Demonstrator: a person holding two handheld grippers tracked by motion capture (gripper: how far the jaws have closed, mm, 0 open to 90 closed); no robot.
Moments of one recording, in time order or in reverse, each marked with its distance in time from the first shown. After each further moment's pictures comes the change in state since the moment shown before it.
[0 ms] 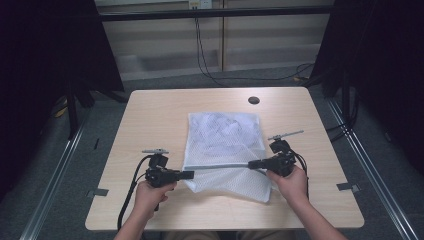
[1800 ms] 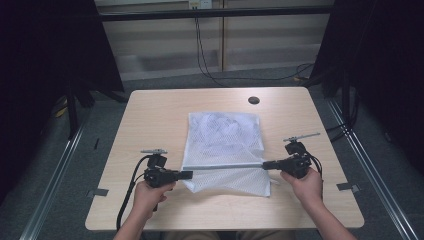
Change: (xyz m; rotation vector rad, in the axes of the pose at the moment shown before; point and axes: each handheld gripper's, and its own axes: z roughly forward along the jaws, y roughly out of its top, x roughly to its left) left arm 0.001 -0.001 -0.002 0.003 0.010 -0.008; right arm -0.027 -0.016 -0.027 -0.017 -0.057 0.039
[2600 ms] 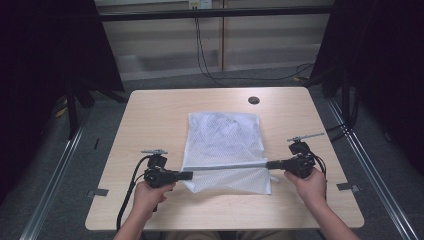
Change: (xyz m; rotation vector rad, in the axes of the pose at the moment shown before) left arm -0.002 0.000 0.000 0.011 0.002 -0.011; right arm -0.006 -0.002 -0.007 0.000 -0.032 0.004
